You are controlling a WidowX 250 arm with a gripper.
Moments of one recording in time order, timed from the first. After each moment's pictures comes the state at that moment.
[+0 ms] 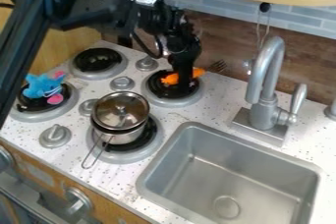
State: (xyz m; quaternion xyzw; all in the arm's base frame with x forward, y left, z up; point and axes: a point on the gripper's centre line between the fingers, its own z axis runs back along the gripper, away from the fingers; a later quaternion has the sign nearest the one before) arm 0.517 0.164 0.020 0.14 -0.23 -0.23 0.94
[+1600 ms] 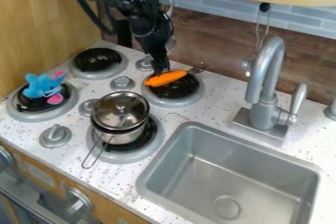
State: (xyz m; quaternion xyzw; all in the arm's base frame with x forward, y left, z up) arm 0.430 0.158 0.090 0.18 -0.28 -0.22 0.92
